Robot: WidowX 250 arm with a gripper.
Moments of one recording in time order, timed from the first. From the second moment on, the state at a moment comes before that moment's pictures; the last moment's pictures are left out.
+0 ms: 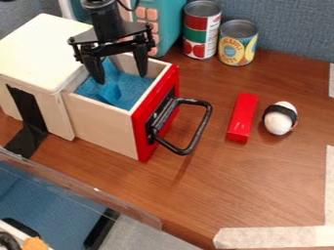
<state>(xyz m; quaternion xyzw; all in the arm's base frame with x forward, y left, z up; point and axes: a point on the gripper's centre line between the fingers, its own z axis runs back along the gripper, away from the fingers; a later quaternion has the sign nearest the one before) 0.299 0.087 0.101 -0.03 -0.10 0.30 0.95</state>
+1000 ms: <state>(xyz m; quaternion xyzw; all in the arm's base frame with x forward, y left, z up) 0.296 0.091 0.073 0.01 -0.11 0.32 0.94</state>
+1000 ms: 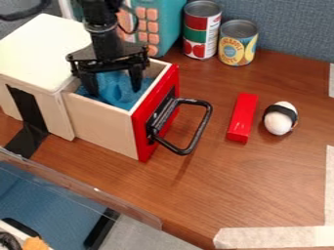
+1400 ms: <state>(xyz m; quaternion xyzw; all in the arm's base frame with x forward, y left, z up) 0.302 0.090 0.067 0.03 -0.11 0.33 0.94</state>
